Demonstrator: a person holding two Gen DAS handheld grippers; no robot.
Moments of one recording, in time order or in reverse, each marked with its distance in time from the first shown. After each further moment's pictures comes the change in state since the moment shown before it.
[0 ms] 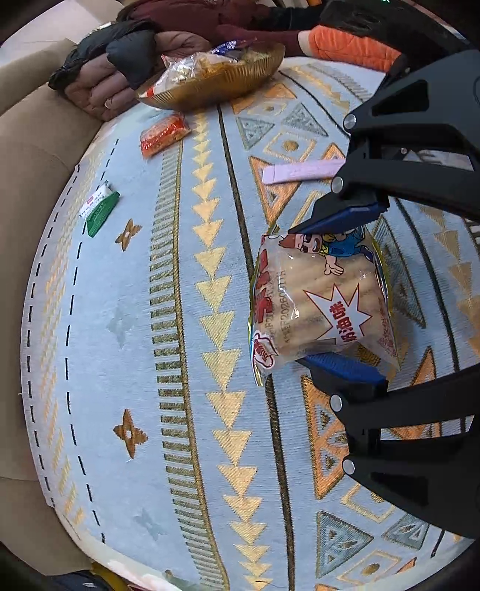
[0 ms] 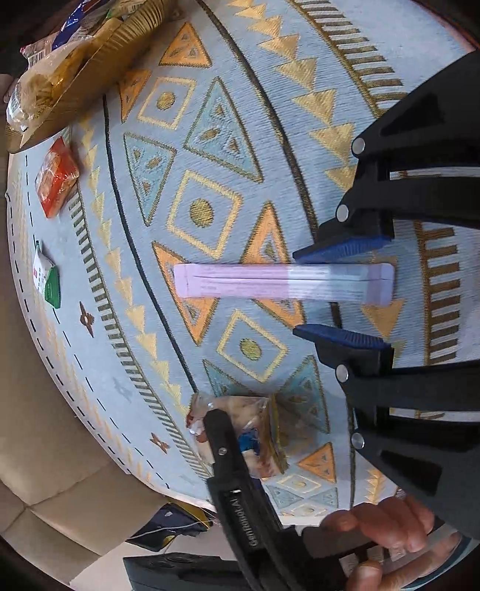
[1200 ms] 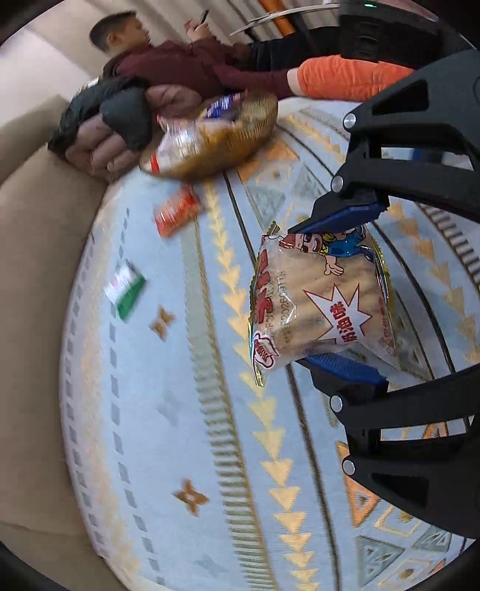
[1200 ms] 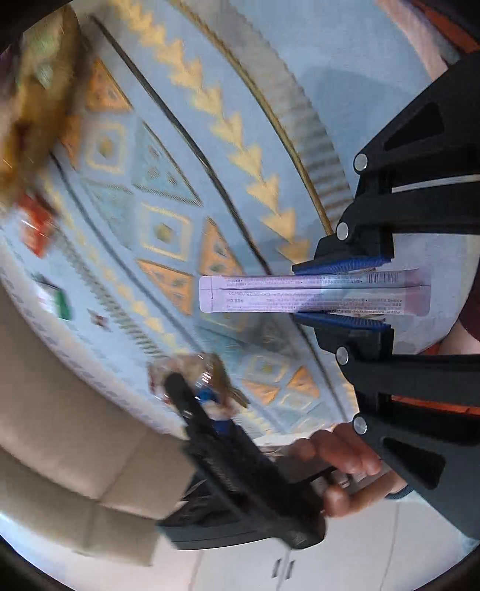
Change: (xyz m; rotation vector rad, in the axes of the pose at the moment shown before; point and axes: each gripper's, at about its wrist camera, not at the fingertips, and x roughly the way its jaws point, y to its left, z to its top) left arm -0.036 -0.047 0.012 0.137 -0.092 -0.179; right arm -0.085 -0.065 -0.021 0.268 0.026 0.307
